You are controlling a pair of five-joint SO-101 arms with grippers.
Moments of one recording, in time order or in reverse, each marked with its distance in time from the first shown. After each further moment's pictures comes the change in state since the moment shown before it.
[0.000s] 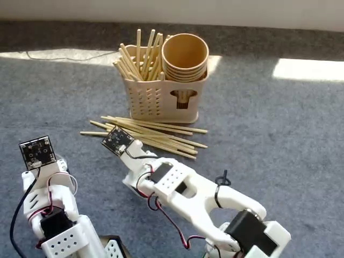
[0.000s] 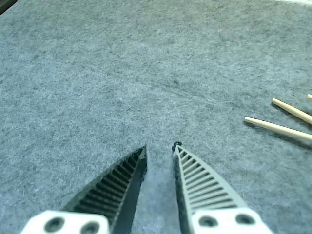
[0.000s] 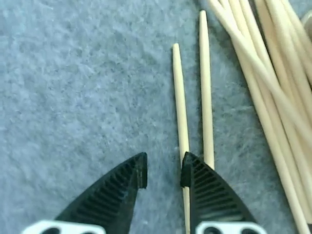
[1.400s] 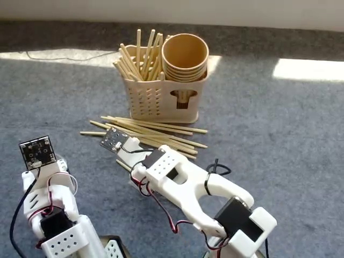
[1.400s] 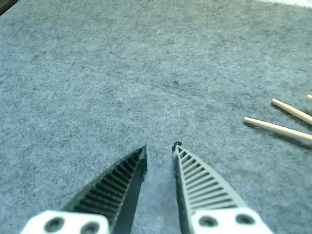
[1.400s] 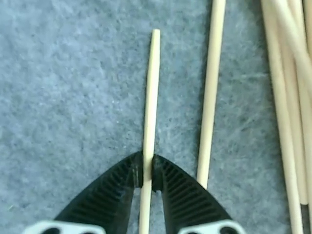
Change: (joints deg) left arm 0.1 0.0 0.0 0.0 0.0; right arm 2.5 10.6 -11.3 18.1 7.3
